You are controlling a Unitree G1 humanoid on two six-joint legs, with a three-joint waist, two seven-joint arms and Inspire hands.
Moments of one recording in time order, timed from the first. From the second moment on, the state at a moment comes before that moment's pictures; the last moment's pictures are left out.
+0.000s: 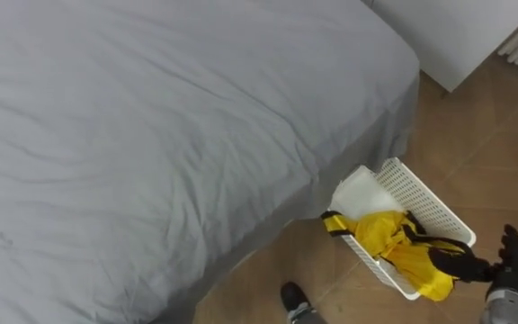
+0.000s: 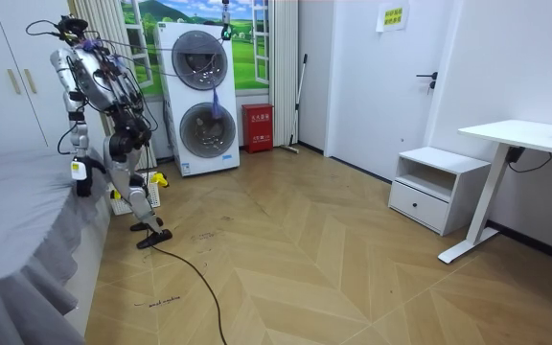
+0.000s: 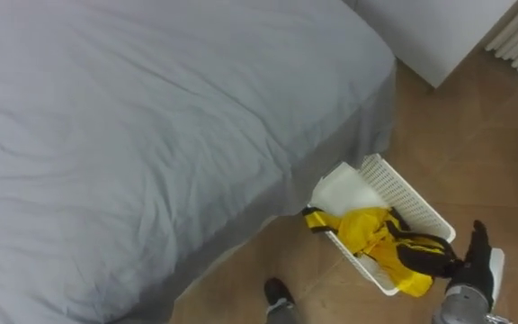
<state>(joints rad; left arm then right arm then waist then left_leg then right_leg) -0.01 0.23 -0.35 1.15 -0.32 -0.05 0.05 -0.08 -0.39 -0.11 0.88 0.23 -0.12 -0.37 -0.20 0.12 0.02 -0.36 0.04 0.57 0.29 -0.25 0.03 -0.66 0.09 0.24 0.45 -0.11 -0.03</state>
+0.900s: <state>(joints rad) 0.13 0.19 -0.15 1.12 -0.17 -0.07 0.08 0.09 -0.20 0.04 1.20 0.35 -0.06 -0.04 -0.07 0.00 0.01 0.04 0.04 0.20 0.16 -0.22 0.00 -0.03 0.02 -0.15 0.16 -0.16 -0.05</state>
